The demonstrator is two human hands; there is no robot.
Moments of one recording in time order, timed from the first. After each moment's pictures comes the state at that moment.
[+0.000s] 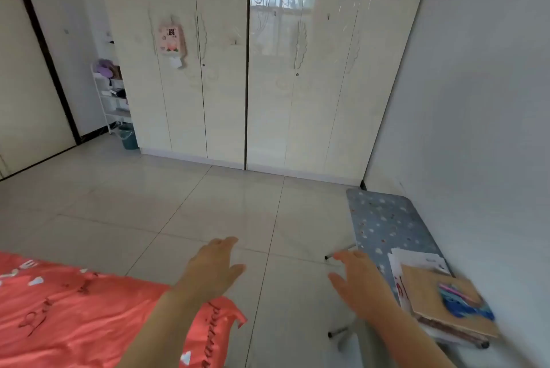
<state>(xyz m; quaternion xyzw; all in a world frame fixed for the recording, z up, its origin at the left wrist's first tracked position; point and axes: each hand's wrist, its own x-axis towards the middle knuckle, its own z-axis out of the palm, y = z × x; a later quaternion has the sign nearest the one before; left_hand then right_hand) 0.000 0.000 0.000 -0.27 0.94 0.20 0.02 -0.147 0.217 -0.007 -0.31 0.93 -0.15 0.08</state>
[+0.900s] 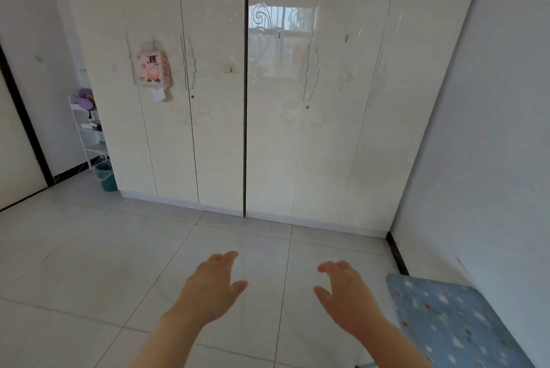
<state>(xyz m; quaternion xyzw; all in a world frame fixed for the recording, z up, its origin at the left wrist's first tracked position) -0.348 -0.291 0.035 -0.29 0.93 0.20 -0.01 -0.494 -0.107 0.018 -0.35 0.91 -0.19 0.07</state>
